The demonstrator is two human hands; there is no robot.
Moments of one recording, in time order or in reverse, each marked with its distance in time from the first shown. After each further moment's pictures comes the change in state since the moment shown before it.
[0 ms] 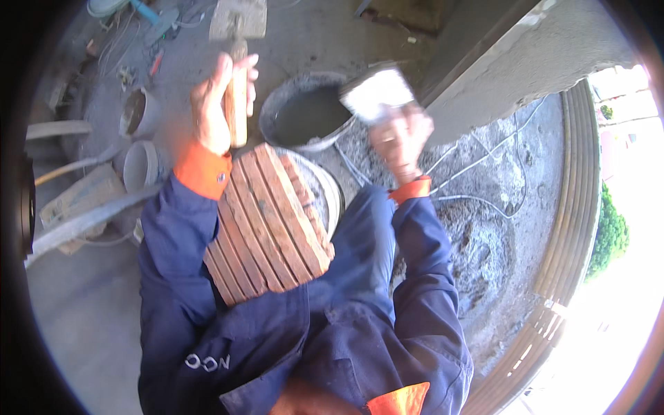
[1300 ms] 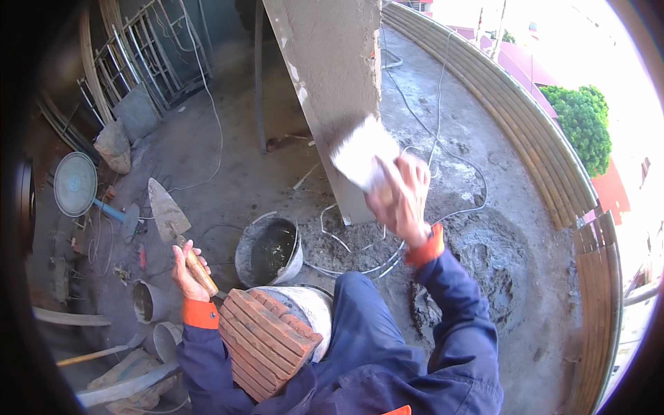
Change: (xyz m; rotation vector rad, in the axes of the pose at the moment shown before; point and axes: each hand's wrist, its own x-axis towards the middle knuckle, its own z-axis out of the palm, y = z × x) left_hand 0.011 -0.016 -0.004 -0.053 0.162 -0.002; right_hand 0.062 0.035 -0.208 -0.335 0.137 0.215
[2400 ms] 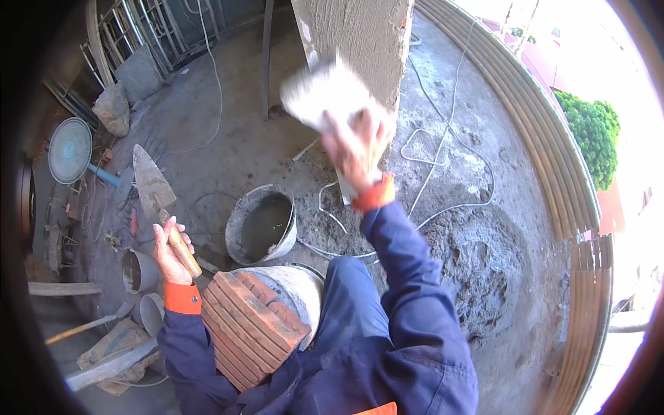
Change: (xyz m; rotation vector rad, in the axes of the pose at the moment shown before) left_hand 0.000 -0.001 -0.003 -0.035 -0.012 -0.014; right_hand 0.031 -0.010 0.126 -0.075 0.335 -0.144
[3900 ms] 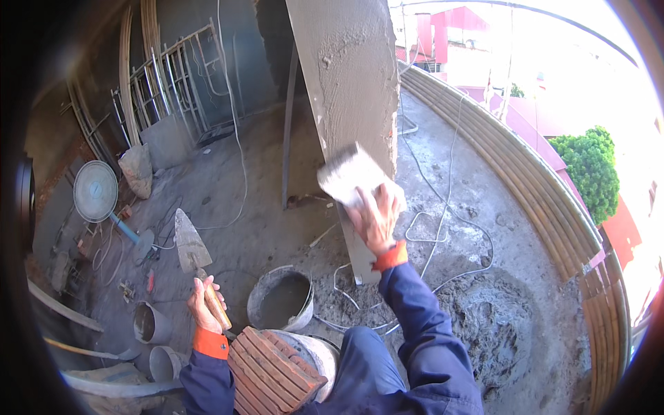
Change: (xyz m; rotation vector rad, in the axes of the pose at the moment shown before) left_hand -0.006 0.006 0.005 0.004 -0.011 0.052; right_hand 0.023 0.015 -0.013 0.121 -0.011 0.132
